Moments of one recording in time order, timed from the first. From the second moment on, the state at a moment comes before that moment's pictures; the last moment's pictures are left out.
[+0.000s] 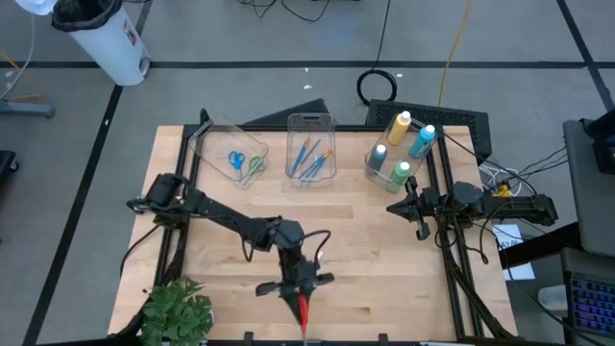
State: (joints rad) left arm -0.30 1.93 1.30 0.71 1.08 -0.40; right arm 0.01 0.01 0.02 0.04 -0.07 0.12
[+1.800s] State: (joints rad) left arm -0.23 1.42 1.37 -1.42 -1.07 -1.08; right arm 0.01 0.01 0.02 0.03 -0.02 0.15
